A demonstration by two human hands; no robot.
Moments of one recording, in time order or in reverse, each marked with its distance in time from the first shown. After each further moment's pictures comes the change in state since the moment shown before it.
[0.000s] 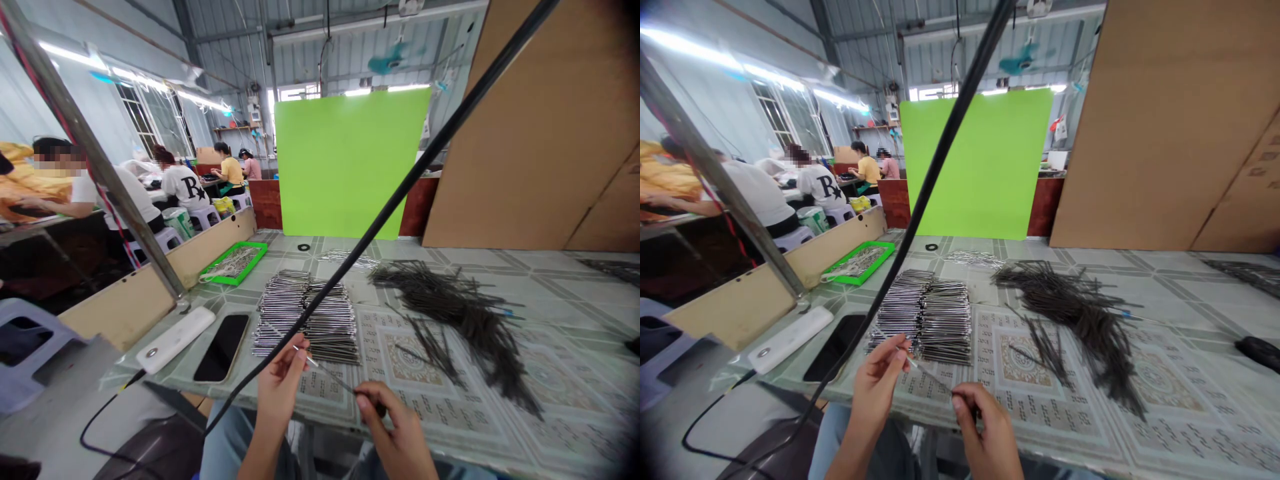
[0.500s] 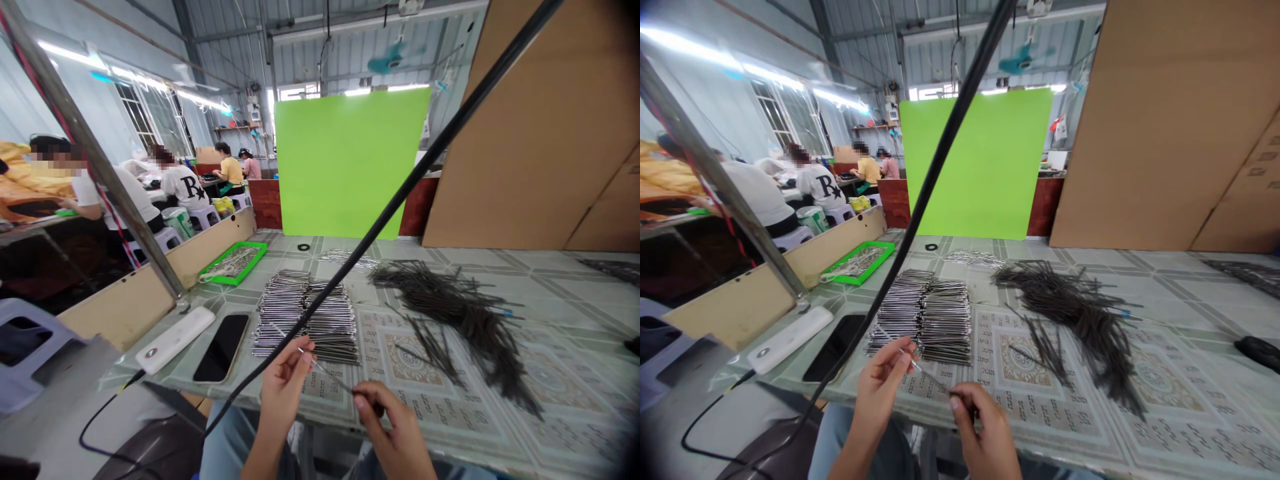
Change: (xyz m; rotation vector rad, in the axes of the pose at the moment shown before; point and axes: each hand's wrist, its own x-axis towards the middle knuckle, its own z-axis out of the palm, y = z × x) left_hand -0.004 -0.004 0.000 0.052 -0.096 0.016; right_hand 0.000 0.002 0.002 -0.016 -0.033 -0.022
